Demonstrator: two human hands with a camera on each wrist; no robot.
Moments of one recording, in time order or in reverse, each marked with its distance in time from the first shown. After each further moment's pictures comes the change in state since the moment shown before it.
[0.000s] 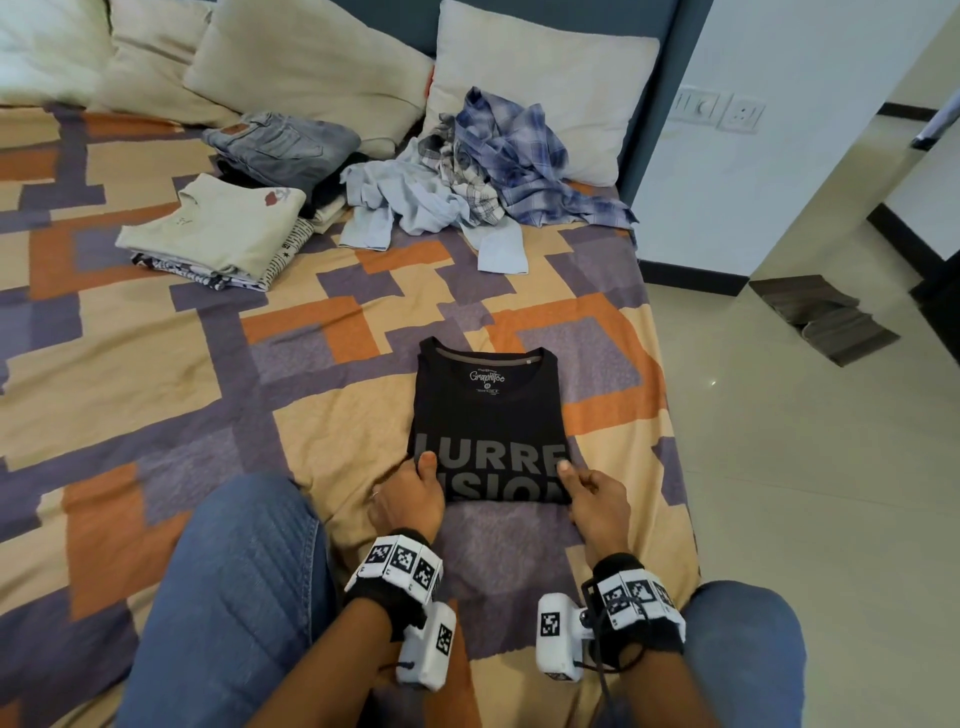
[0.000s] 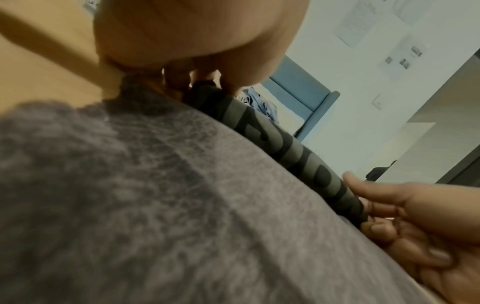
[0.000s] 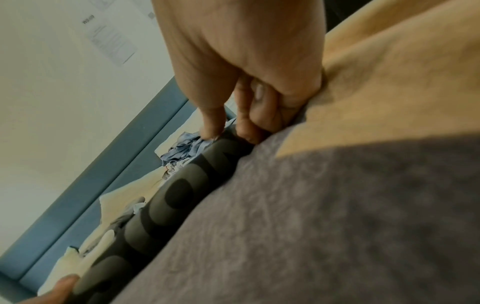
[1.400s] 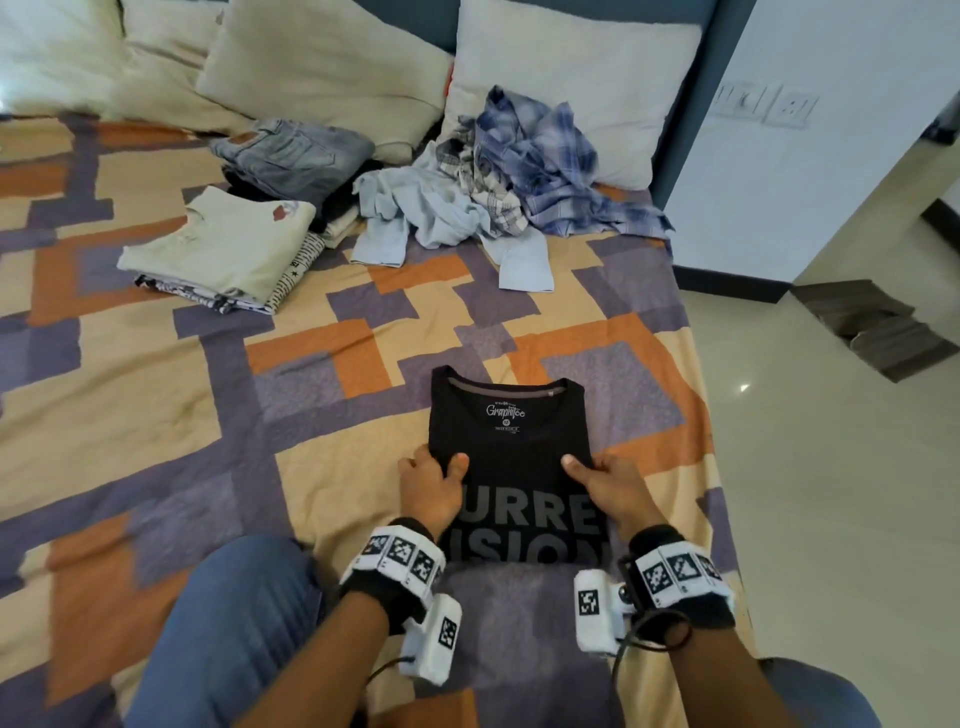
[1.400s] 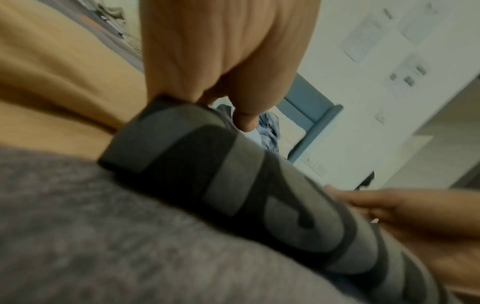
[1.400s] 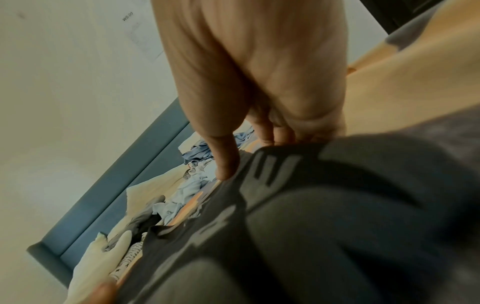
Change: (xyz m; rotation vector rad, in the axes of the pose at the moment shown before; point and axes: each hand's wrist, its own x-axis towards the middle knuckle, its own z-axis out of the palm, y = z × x) left_hand 0.085 0.027 0.011 -0.199 -0.162 0.111; right_hand 0.079 -0.054 0.023 -0.020 -0.372 0.067
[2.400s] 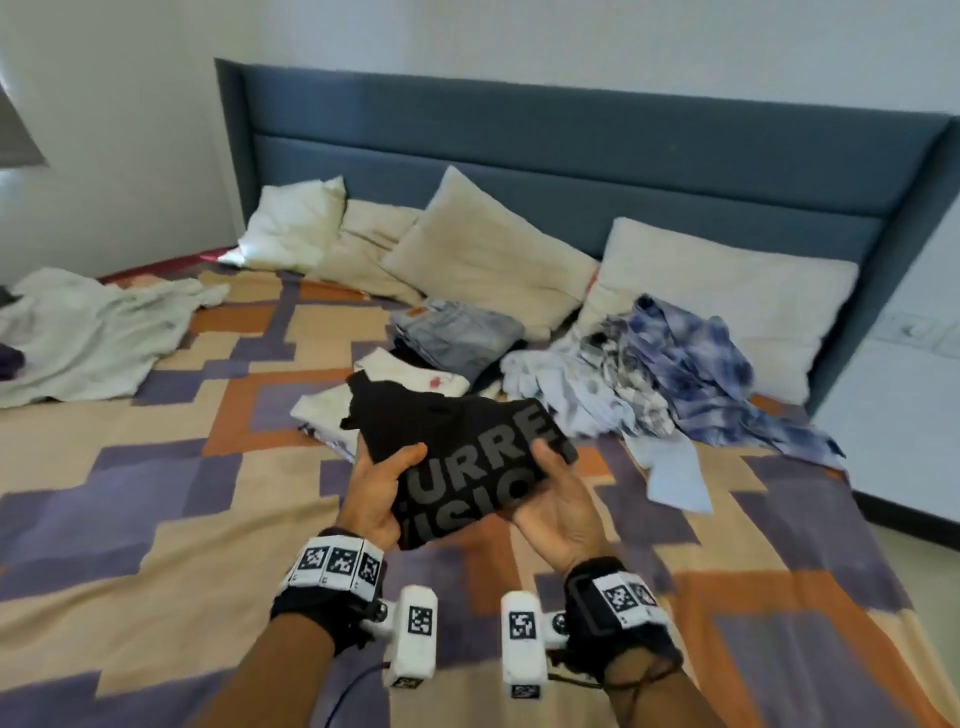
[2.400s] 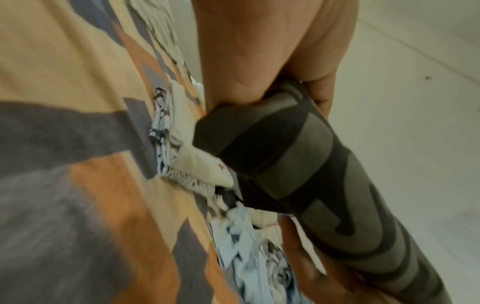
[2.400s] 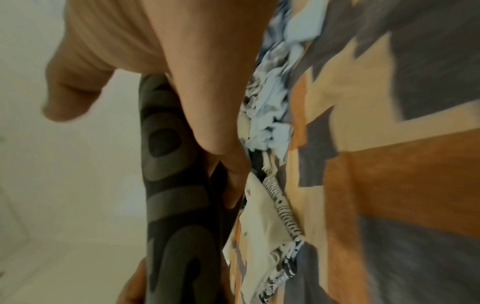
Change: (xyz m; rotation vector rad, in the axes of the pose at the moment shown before) left_hand 0.157 0.024 -0.262 -1.244 0.169 0.140; right_hand 0.040 -0.269 0.229 0.985 -0.781 -0.177
